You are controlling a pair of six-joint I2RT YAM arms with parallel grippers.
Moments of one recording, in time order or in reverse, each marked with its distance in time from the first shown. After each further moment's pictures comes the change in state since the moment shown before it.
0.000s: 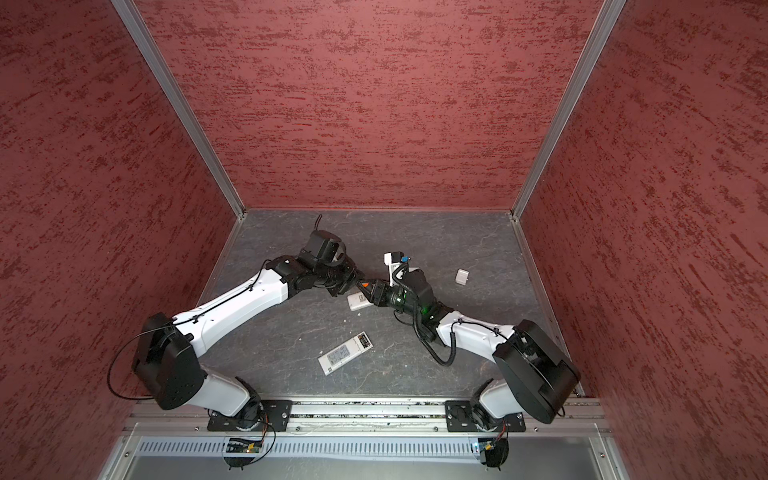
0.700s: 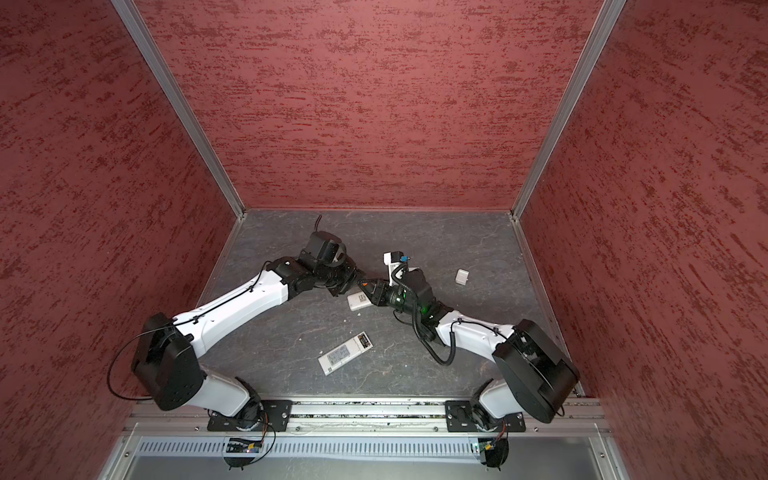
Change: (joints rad) left arm -0.005 -0.010 -0.023 0.034 -0.012 -0.008; right arm 0.000 -0.003 0.002 -0.015 0.011 -0.017
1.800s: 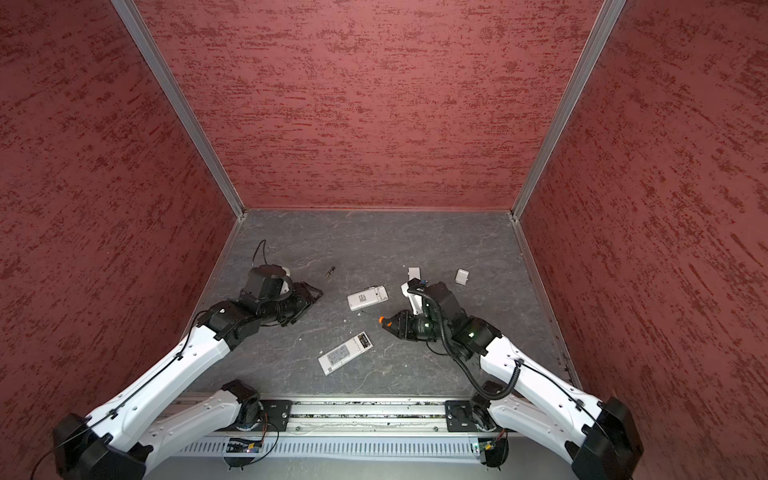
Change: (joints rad) left arm 0.119 -0.528 -0.394 -0.135 -0.085 0.311; right arm 0.002 -0.537 -0.035 -0.931 -0.175 0.032
